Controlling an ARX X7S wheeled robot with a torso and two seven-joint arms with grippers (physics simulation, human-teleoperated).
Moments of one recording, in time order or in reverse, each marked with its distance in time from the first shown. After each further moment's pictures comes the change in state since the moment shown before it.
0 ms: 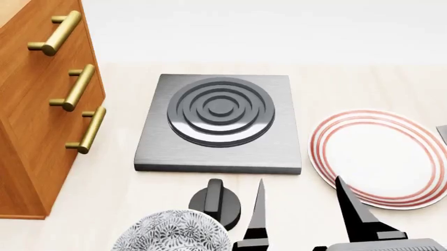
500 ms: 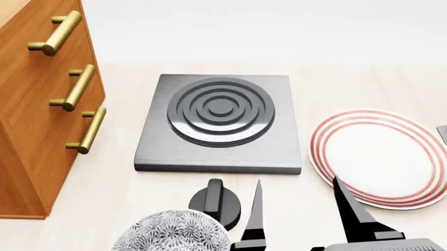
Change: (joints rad) left arm 0.066 -0.016 -0.002 0.126 -0.017 0.001 -0.017; right arm 0.002 0.004 -0.012 -0.001 0.000 -0.001 0.005
